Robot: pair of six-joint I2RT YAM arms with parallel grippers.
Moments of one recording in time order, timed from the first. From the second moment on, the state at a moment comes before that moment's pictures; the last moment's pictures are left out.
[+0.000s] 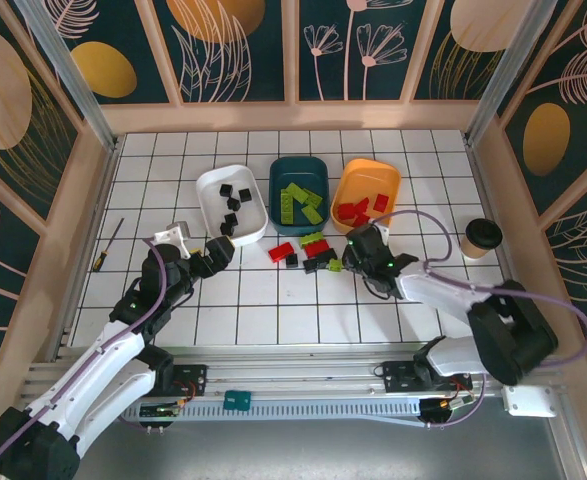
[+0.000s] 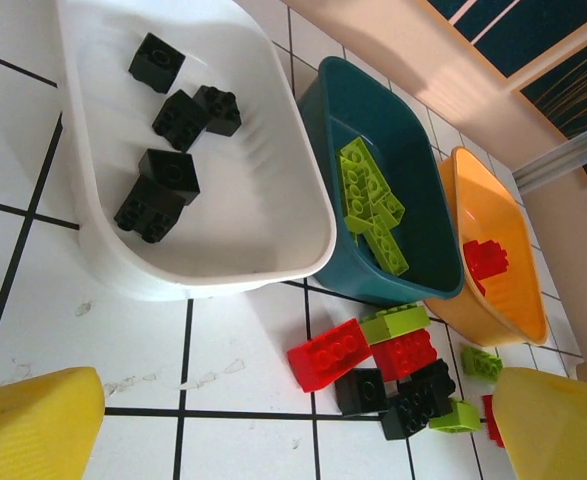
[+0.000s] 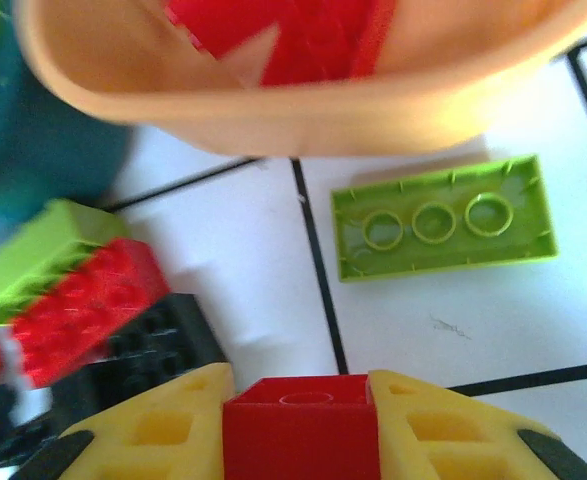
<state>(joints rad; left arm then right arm) -0.43 0.71 0.40 -0.12 0.02 -0.77 0.64 1.29 0.60 -0.18 0.26 0.80</state>
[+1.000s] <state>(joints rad) -0.47 0.77 0.38 -0.13 0.07 -0.74 0.50 1.54 0.98 -0.15 0.29 0.59</state>
